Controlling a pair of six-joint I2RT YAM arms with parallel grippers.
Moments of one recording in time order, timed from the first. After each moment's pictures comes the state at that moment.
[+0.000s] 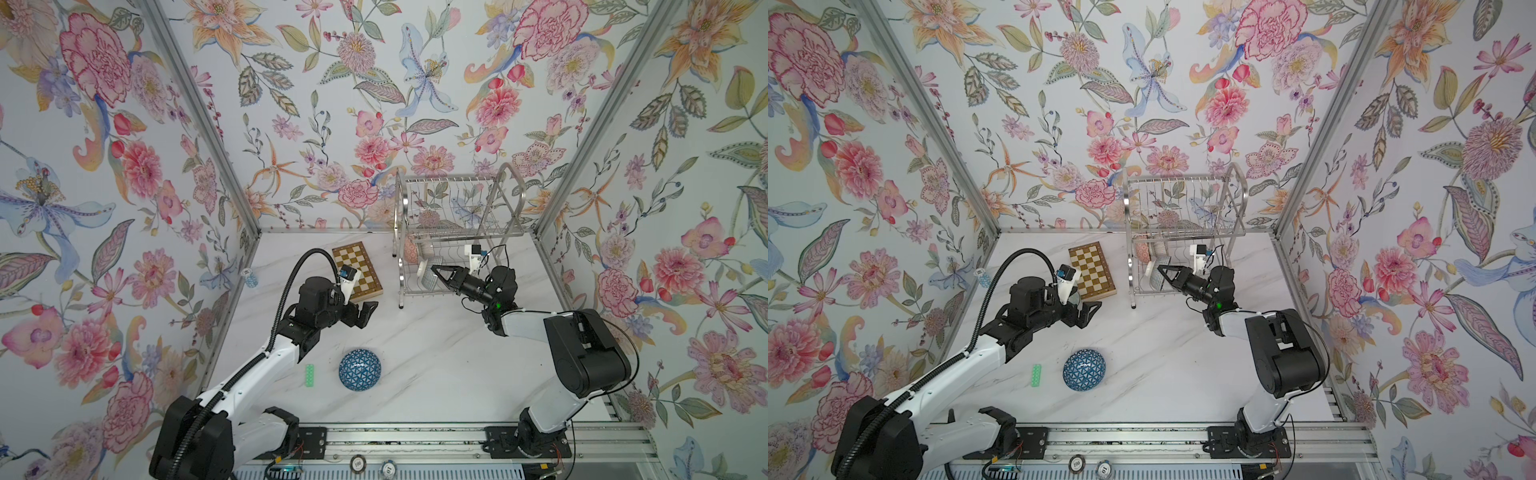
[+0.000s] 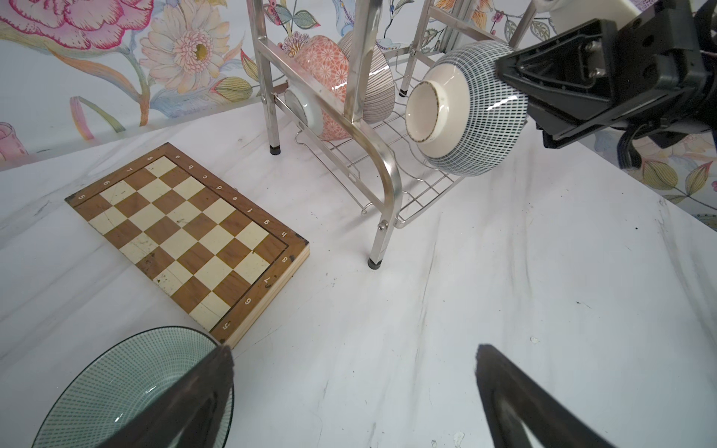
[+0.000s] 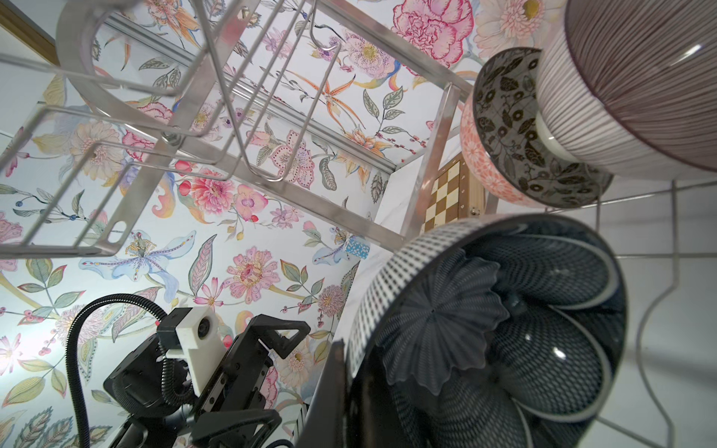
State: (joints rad) left arm -0.42 1.15 0.71 -0.05 0.29 0.02; right arm 0.27 1.71 0.74 0.99 -0.74 1.09
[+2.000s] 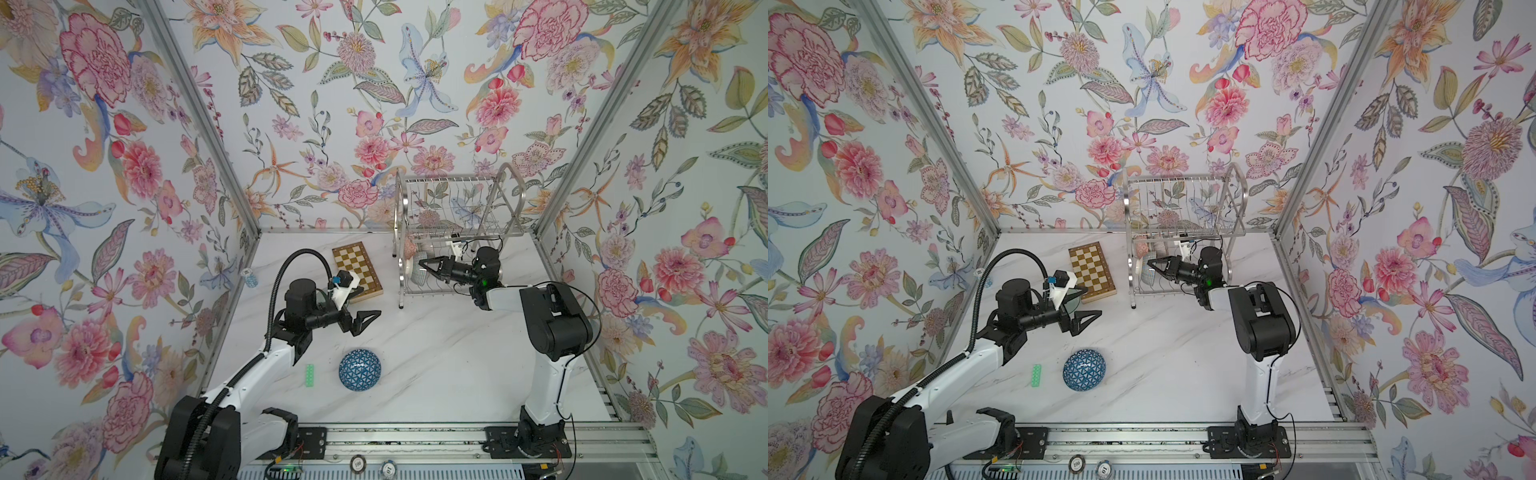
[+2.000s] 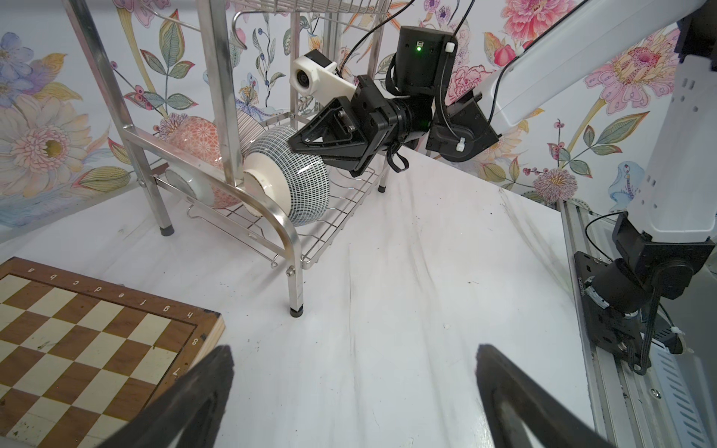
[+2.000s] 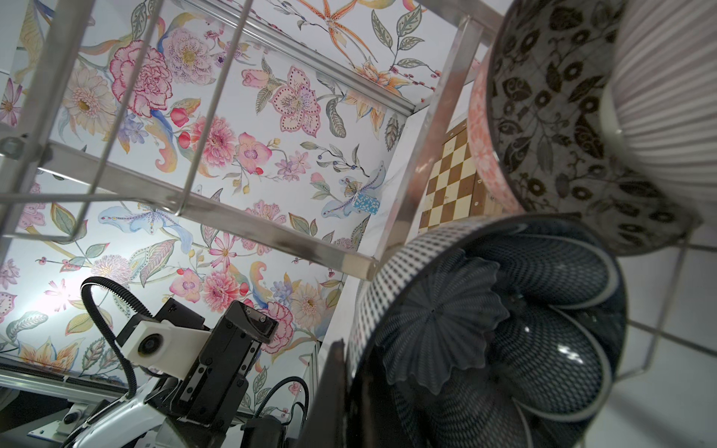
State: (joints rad) left arm -0.29 1.17 0.61 0.22 0.78 0.09; right arm 0.26 2.01 1.07 0.90 -1.01 1.09
